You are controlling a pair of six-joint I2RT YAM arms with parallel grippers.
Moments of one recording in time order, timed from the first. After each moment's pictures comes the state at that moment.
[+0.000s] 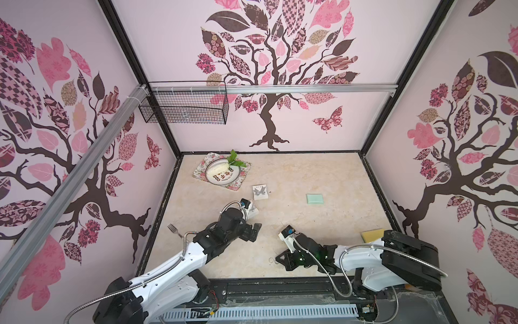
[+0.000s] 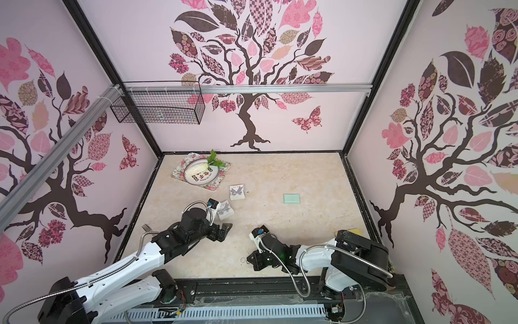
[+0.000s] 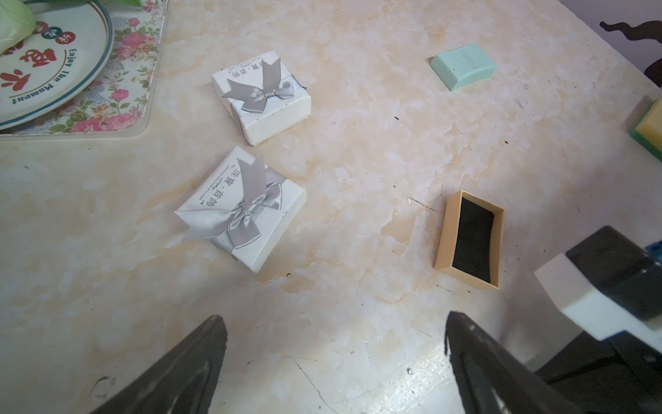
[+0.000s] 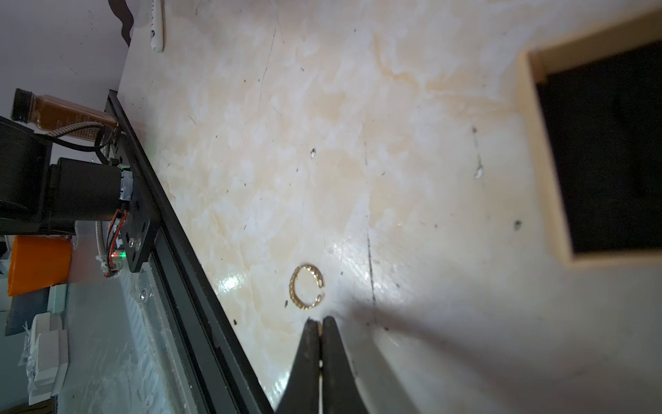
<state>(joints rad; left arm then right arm) -0.71 0.96 0.53 -0.25 -0.07 -0.21 1.11 1.42 0.33 0.40 -0.17 0.77</state>
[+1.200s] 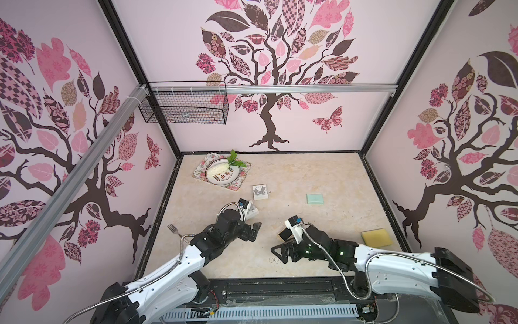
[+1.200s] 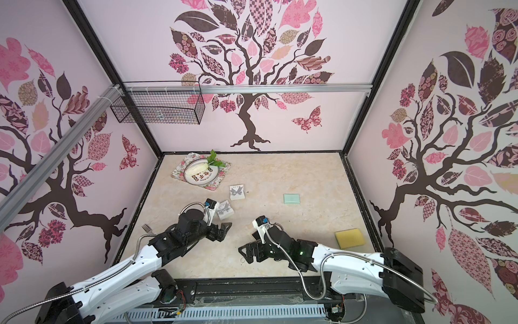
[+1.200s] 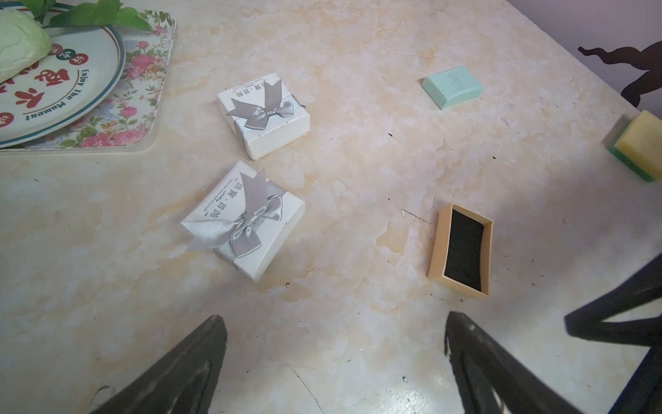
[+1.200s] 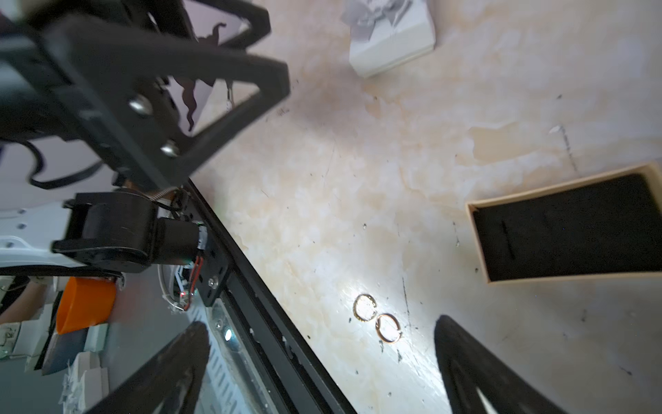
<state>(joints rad) -0.71 0.91 0.51 -0.22 -0.07 -0.21 1.11 1.00 0.49 -0.04 -0.03 0.79</state>
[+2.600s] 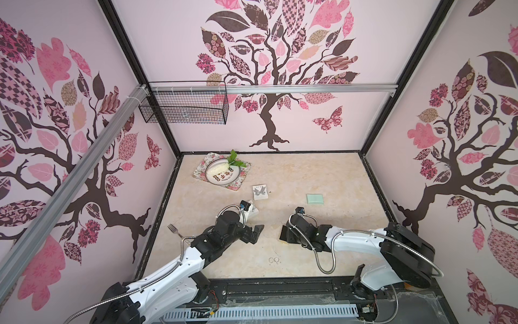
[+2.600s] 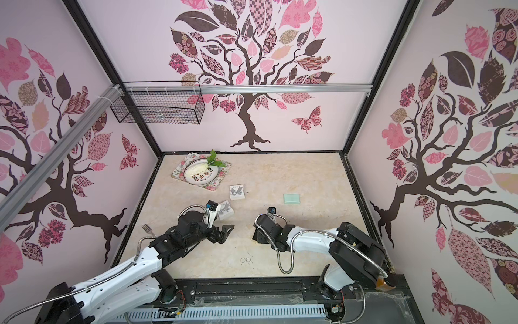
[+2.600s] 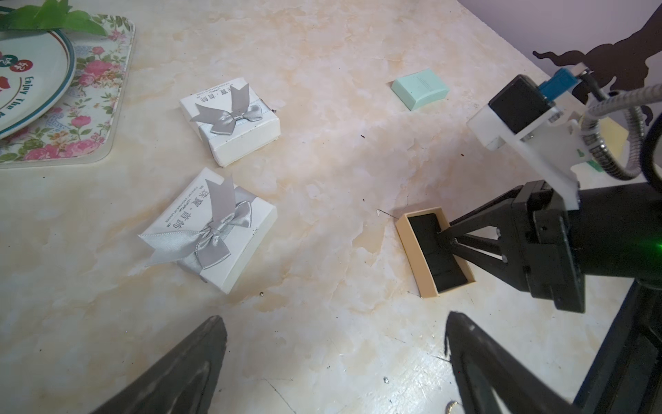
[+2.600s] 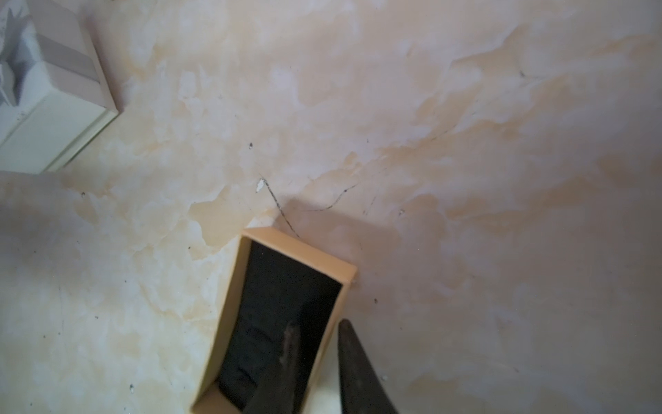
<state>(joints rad) -0.71 0.91 0.46 -0.14 0.02 -0.20 0.93 1.48 0.63 -0.15 0.21 0.94</state>
